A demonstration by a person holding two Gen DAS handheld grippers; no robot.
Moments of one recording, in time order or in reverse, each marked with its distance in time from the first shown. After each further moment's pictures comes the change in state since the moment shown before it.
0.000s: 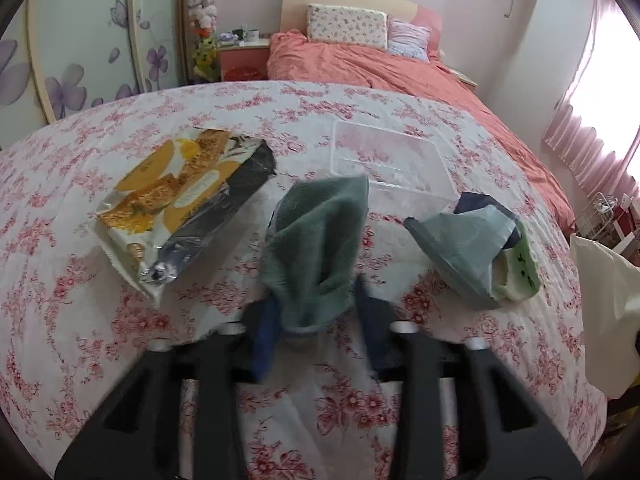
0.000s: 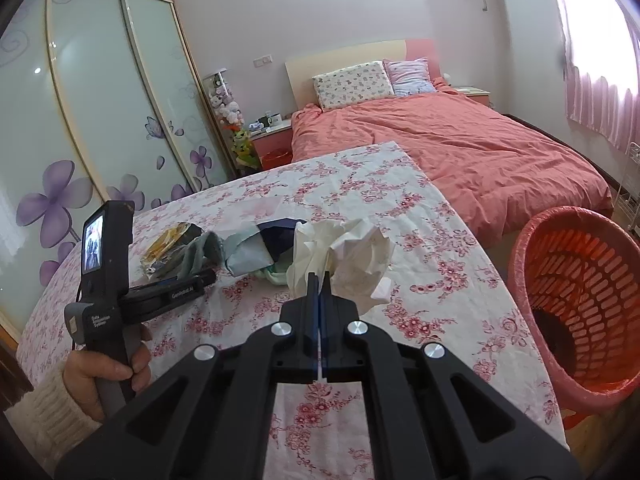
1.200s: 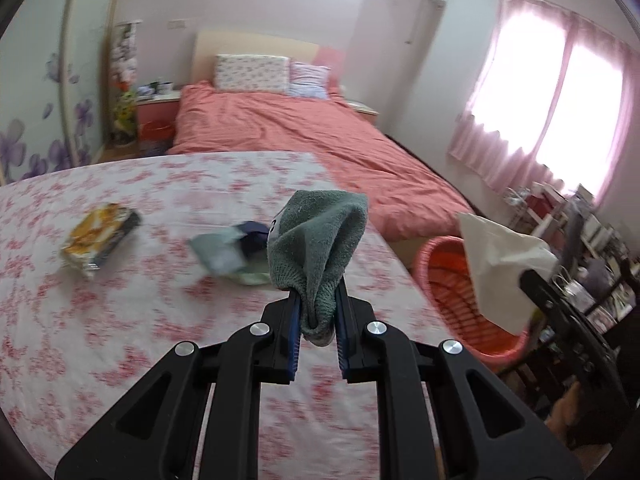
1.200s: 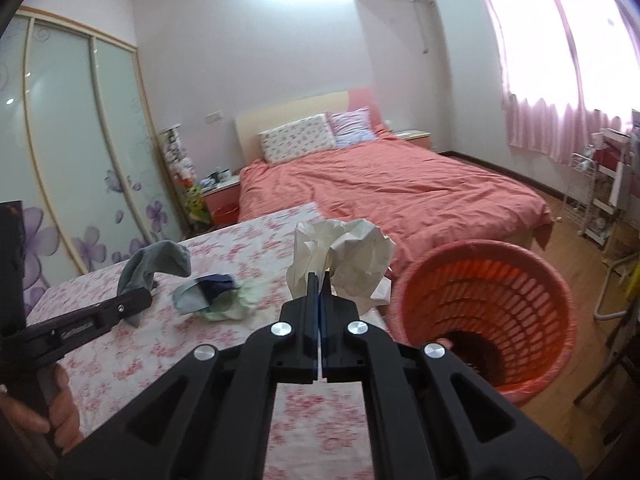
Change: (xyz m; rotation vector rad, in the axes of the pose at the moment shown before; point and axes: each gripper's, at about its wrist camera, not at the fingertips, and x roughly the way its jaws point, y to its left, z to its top) left arm -0.127 -0.116 -0.029 0.148 -0.163 -0.301; right arm -0.112 -0.071 0.001 0.080 -0.215 -0.201
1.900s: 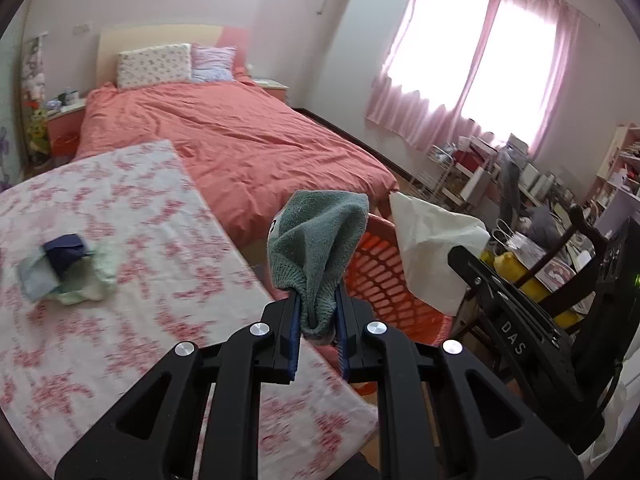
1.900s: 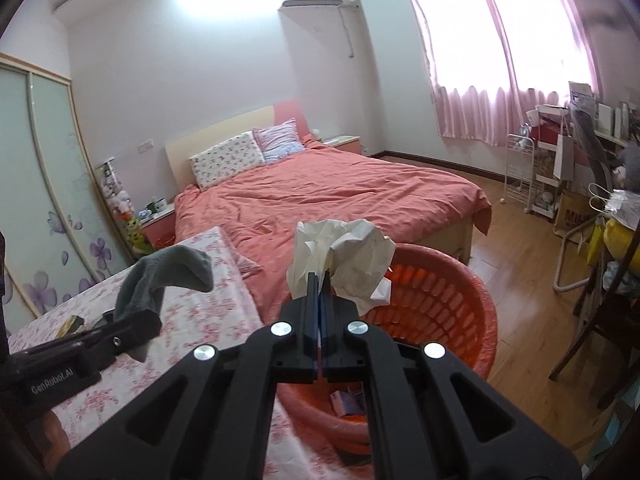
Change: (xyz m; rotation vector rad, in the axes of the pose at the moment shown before) left arm 0.074 -0.127 -0.012 0.154 0.086 -0.250; right arm 0.013 -0.122 0.000 0.131 -0.035 -0.188
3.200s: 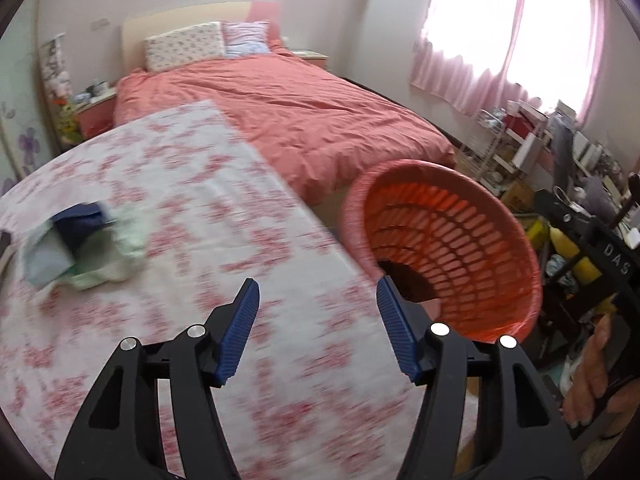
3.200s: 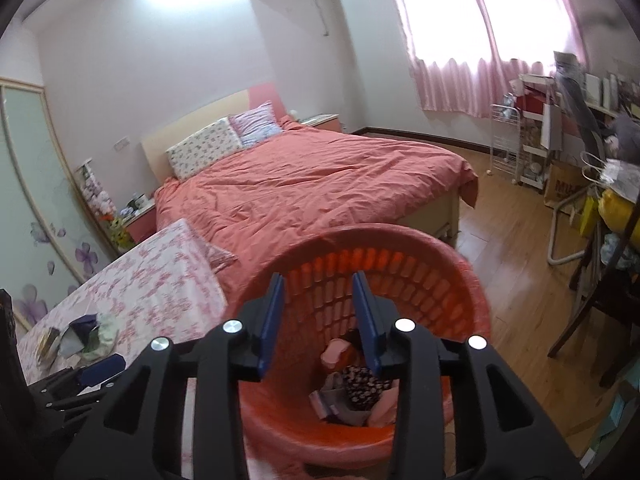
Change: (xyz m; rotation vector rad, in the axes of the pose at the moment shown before) left arm 0.023 0.042 -0.022 0.013 0.102 0.216; right arm 0.047 -0.015 -0.004 0.040 0.080 -0.021
